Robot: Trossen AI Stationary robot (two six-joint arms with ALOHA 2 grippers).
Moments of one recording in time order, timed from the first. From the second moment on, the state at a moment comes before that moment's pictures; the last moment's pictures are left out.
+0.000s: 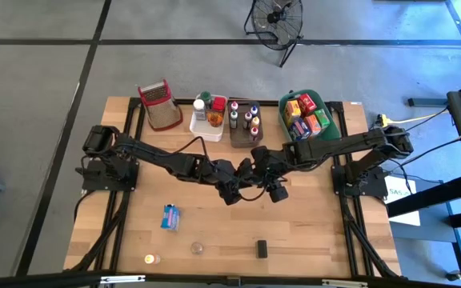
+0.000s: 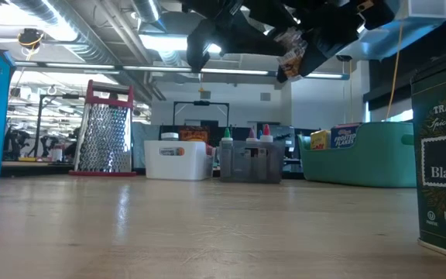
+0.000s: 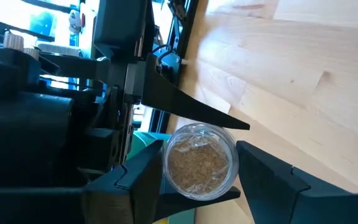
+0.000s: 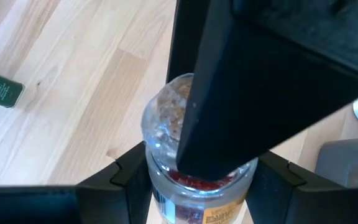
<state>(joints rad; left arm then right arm) -0.16 1.73 1.25 0.00 -0.23 1.22 0.16 1.56 1.25 -0.74 -0.05 -0.29</state>
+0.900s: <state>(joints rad) -0.14 1.73 1.23 0.02 -0.20 1.27 0.16 1.56 1.25 -0.75 -0.05 -0.29</state>
